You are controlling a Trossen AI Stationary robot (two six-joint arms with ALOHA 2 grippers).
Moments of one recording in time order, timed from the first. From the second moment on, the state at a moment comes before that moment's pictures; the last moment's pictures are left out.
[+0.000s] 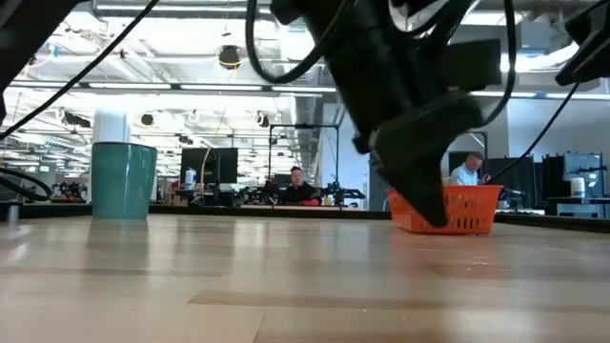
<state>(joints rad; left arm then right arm) -0.29 2.39 1.94 -0.62 -0.30 -0.07 0.99 1.20 0.76 -0.82 0.86 0.86</state>
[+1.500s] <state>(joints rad) -0.14 2.36 2.33 -0.87 0.35 0.25 0.73 1.08 0.76 -0.69 0.19 0.46</state>
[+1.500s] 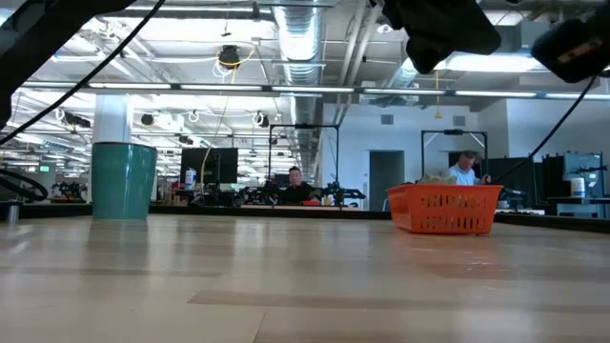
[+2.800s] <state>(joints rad) -0.16 2.36 2.12 -0.32 0.20 0.13 0.59 0.75 0.52 -0.41 0.26 0.31</state>
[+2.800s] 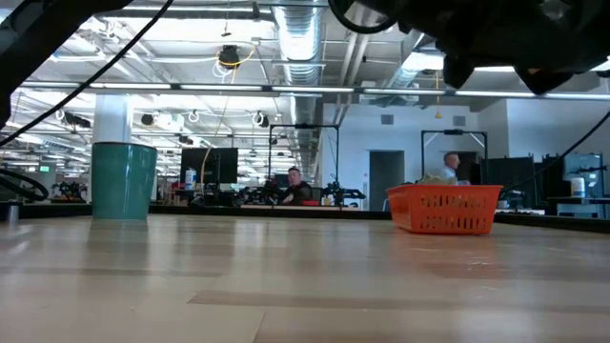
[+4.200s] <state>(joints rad) 0.11 1.73 2.12 -0.75 -0.03 0.08 0.11 0.24 0.52 -0.26 -0.03 -0.01</state>
